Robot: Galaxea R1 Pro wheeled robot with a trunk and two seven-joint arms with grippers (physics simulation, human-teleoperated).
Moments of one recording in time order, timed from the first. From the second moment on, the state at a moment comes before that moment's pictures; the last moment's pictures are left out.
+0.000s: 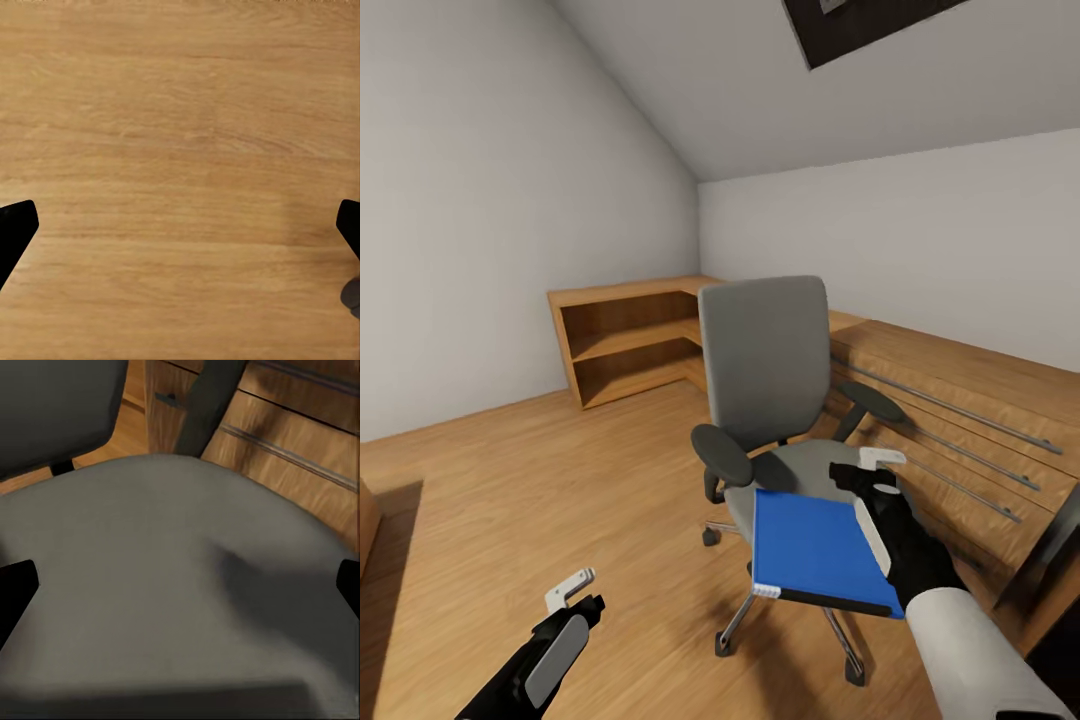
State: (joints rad) left arm -0.42 0.07 -0.25 -0.74 0.85 0.19 0.62; right arm -0.71 -0.02 -0.05 -0.86 -0.04 0.35 -0.20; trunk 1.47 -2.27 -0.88
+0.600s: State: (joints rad) left arm -0.42 0.07 -0.25 -0.74 0.85 0.19 0.62; right arm -0.55 -0.01 -0.04 -1.21 -0.04 0.49 -0.21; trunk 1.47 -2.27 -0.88
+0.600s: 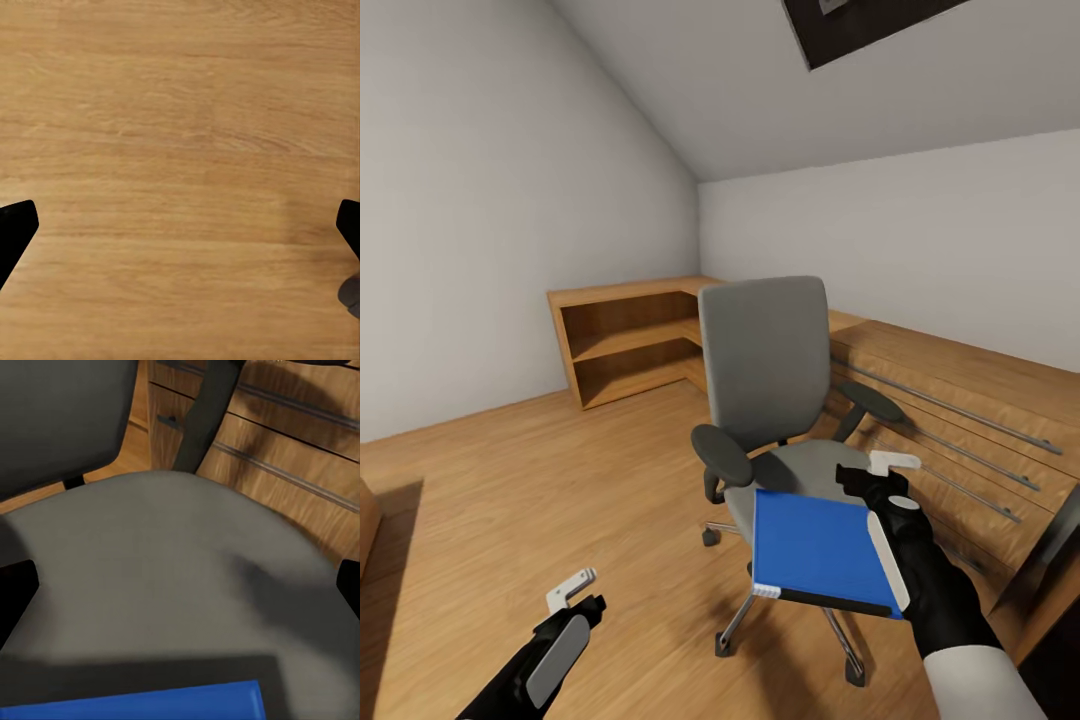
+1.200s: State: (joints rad) left arm -0.42 0.06 -0.25 -0.74 0.85 0.19 0.62; right arm -0.54 0.05 -0.05 -1.25 -0.04 0.49 -0.21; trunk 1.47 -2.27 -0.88
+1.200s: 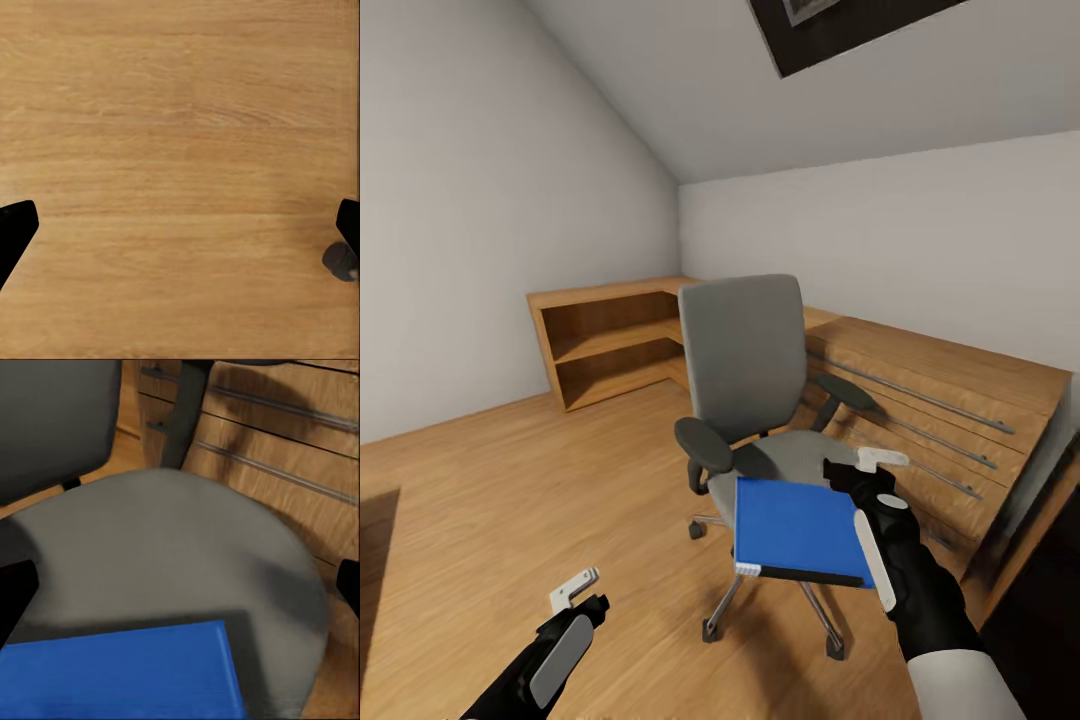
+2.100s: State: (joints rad) left arm -0.42 0.06 -0.25 -0.75 0.85 0.12 0.61; right arm -0.54 0.05 -0.04 -1.22 -0.04 0.48 -0.21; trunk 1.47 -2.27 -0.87
